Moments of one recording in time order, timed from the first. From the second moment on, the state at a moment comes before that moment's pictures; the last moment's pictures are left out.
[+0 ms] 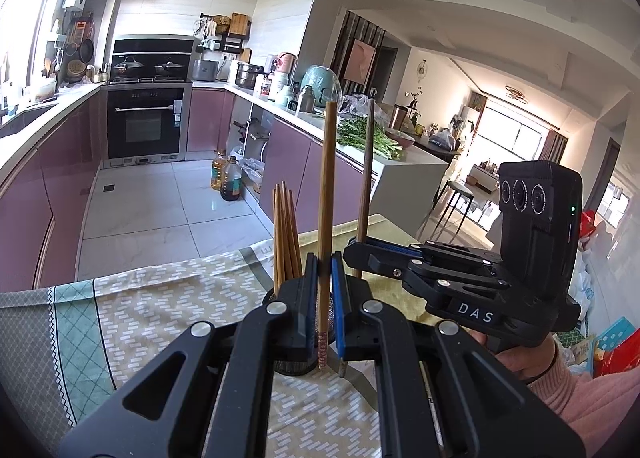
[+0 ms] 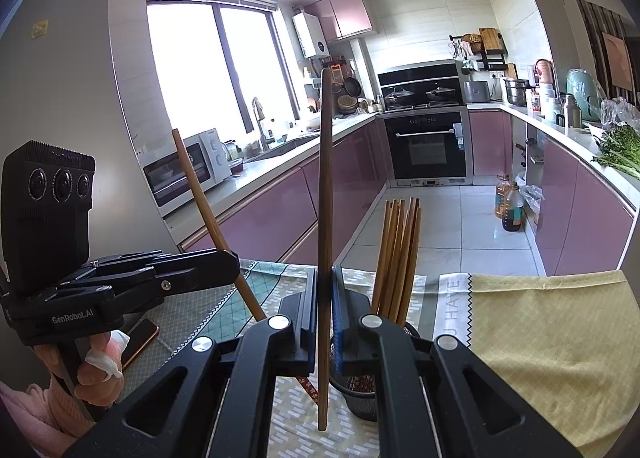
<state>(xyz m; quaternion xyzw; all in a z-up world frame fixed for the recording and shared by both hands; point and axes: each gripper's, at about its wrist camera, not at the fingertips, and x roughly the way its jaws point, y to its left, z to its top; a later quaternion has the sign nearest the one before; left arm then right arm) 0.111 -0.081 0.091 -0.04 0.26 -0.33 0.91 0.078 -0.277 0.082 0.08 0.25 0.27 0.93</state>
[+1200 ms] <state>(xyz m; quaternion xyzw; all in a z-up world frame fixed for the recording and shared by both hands) 0.110 -0.082 0.098 -0.03 0.24 -0.32 0.92 0.089 -0.275 0.092 0.08 0.23 0.27 0.93</state>
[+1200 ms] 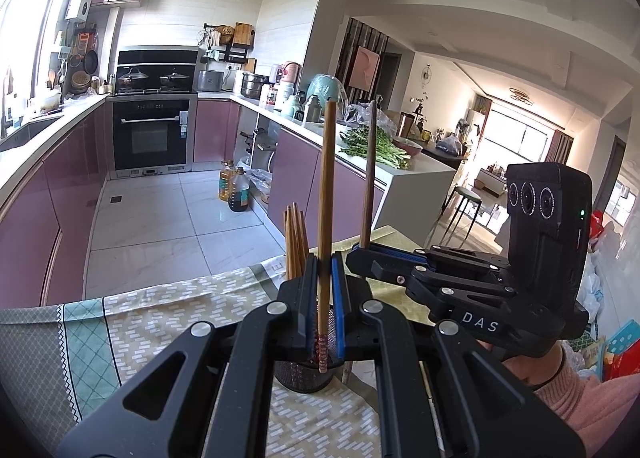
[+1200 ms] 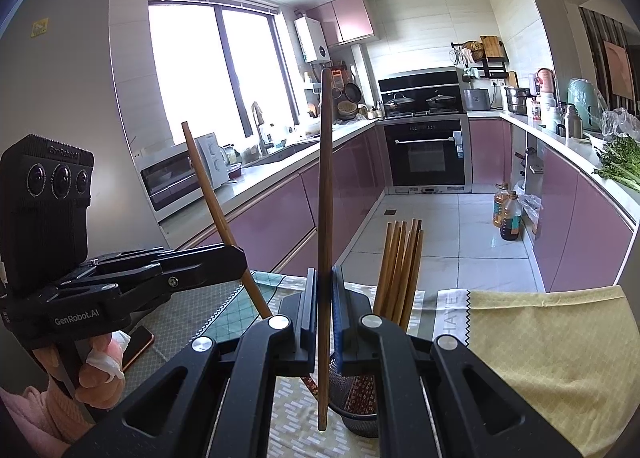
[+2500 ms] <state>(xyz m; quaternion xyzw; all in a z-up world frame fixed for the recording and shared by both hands) 0.130 -0.102 0.065 0.00 0.29 -0.30 0.91 0.127 -0.278 0.051 0.09 0.27 0.23 0.93</state>
